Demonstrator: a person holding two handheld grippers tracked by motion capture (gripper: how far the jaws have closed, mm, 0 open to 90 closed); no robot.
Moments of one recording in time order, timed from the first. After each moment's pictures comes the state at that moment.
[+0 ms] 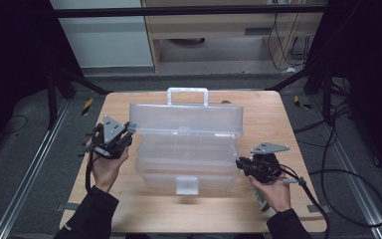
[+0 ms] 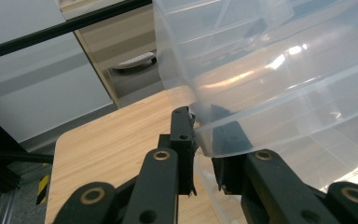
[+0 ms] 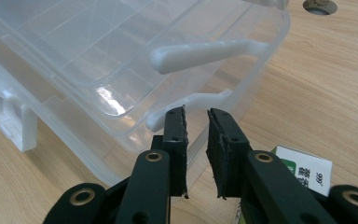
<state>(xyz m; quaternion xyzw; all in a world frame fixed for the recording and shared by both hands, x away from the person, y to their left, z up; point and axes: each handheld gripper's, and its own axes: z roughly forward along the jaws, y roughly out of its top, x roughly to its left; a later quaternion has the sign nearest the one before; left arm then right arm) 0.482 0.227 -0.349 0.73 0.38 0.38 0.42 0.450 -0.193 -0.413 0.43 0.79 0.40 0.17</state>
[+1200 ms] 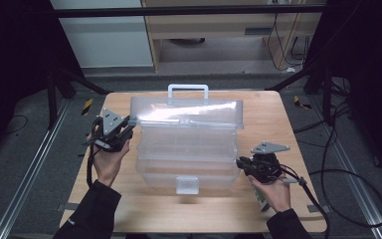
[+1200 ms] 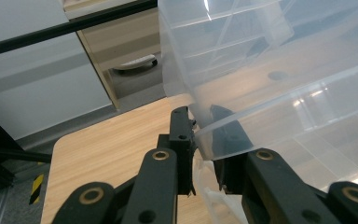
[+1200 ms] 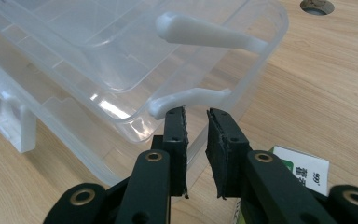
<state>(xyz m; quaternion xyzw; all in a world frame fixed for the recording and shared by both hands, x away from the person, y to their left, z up) 0.492 0.224 -0.338 0.72 0.40 0.38 0.43 0.450 -0.194 -0.413 0.43 0.79 0.40 0.17</state>
